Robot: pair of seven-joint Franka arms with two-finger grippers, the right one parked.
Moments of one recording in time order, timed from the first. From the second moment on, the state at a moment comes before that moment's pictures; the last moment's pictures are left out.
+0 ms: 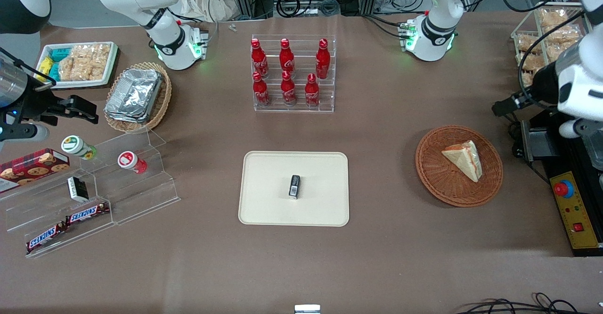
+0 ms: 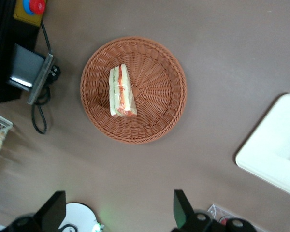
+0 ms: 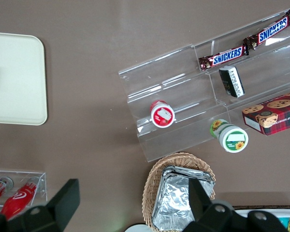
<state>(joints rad) 0.08 0.06 -0.18 -1.58 0.02 1.52 -0.58</state>
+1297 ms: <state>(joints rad) 0.21 0.27 -0.17 -2.21 0.03 2.41 -0.77</state>
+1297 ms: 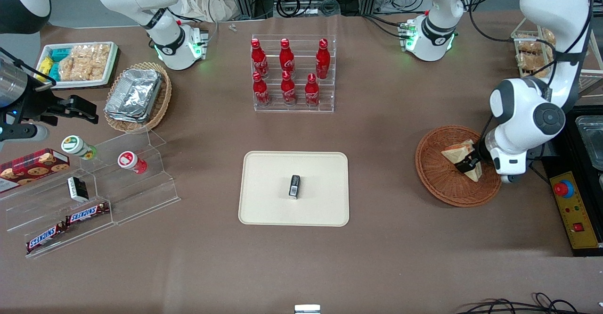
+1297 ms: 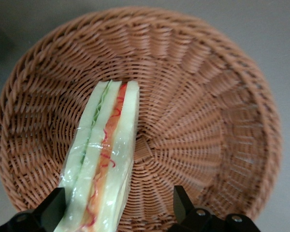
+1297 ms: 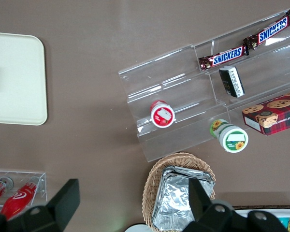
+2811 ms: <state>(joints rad) 0.23 0.25 -0.15 -2.21 0.03 2.40 -0.77</state>
